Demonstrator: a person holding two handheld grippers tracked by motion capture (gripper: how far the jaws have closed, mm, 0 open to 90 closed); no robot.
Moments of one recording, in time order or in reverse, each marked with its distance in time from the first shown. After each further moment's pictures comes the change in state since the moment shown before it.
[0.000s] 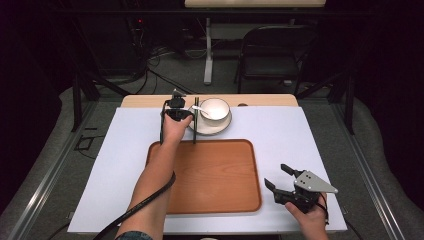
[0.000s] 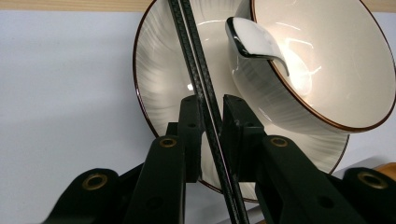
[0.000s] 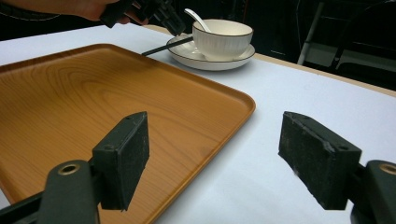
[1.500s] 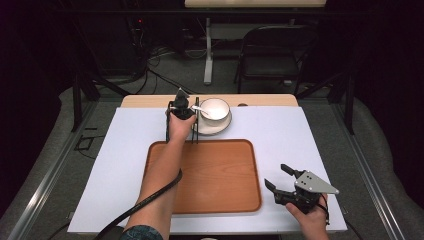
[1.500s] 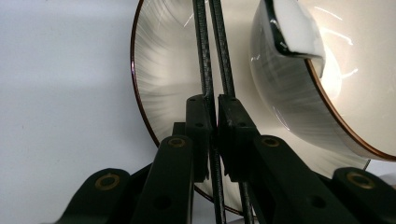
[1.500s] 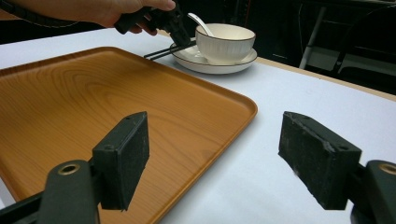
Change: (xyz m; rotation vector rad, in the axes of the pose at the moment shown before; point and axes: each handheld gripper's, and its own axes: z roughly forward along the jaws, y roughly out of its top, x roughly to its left) left arm -0.005 0.009 0.019 0.124 0.052 -0.123; right arm 0.001 0.001 -0.002 -0.014 0.010 -0.010
